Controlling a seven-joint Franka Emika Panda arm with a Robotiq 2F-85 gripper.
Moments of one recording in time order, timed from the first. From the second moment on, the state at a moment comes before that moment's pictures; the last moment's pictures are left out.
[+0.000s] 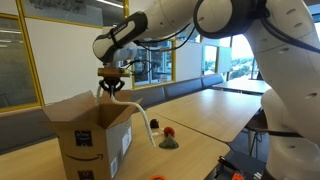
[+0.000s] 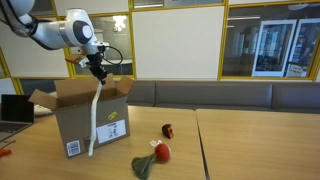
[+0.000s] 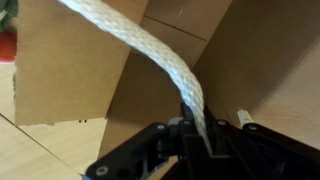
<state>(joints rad) 0.69 0.48 -0.47 -1.49 0.12 2.20 0.65</state>
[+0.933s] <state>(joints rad) 0.35 0.59 -0.08 -1.29 0.01 1.95 0.73</state>
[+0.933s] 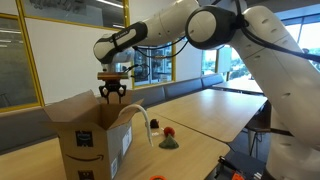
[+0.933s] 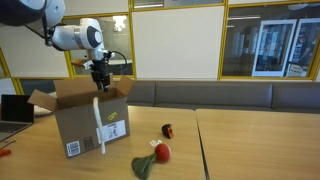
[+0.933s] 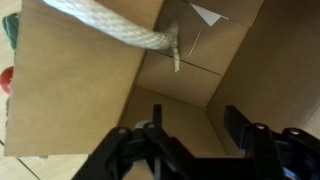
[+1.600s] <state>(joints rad) 0.35 0.53 -0.07 -1.25 -0.13 1.89 0.86</state>
